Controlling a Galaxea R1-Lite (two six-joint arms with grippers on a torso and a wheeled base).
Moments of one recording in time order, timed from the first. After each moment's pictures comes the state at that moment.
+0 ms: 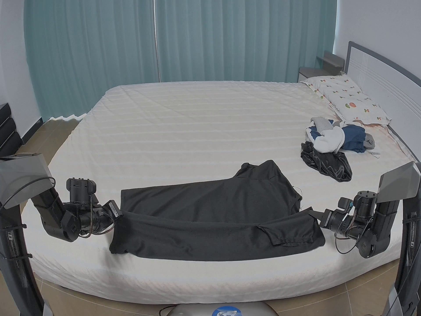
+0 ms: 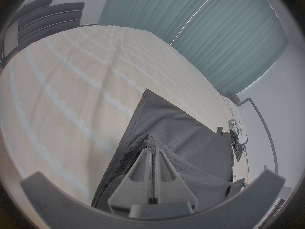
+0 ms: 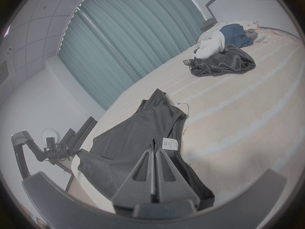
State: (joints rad) left arm 0.00 2.21 -0.68 -0.84 -0.17 -0.63; right arm -0.01 2.42 -0.47 -1.55 0.47 0.42
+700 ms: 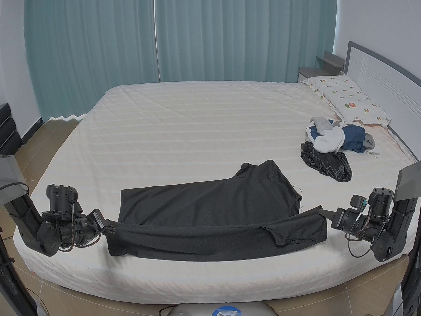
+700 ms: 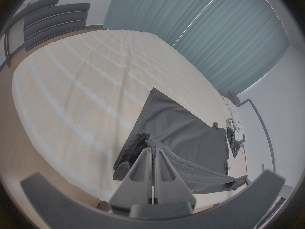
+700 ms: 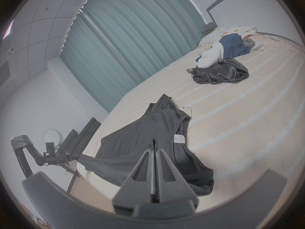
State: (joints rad) left arm 0.02 1.98 -0.42 -0.84 -0.17 -0.64; right arm -0.02 2.21 -0.28 -1.55 0.47 0.43
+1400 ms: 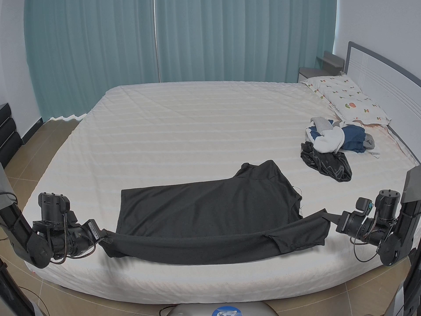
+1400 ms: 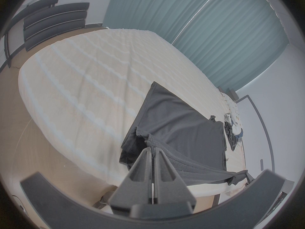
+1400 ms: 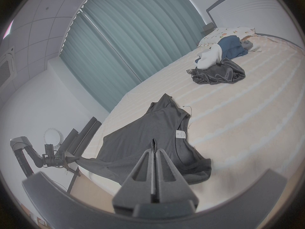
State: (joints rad) left arm 0.01 1.86 -0.28 -0.85 -0.18 -0.63; right arm -0.02 2.13 -0.18 -1.55 0.47 0.42
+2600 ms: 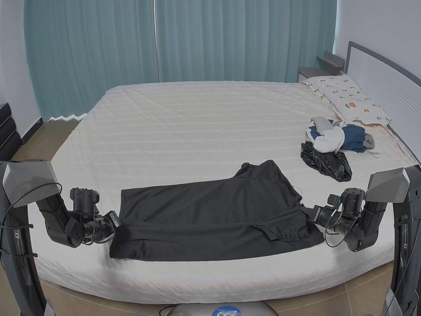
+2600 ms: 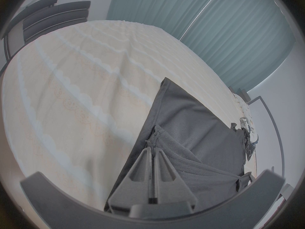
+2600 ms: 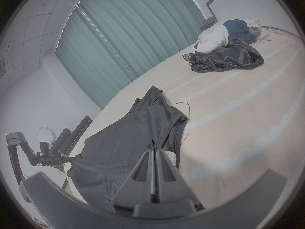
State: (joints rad) left arm 0.00 2.28 -0.66 -0.85 -0.11 -0.63; right arm 0.03 2.51 -0.68 -1.43 0.41 0.42
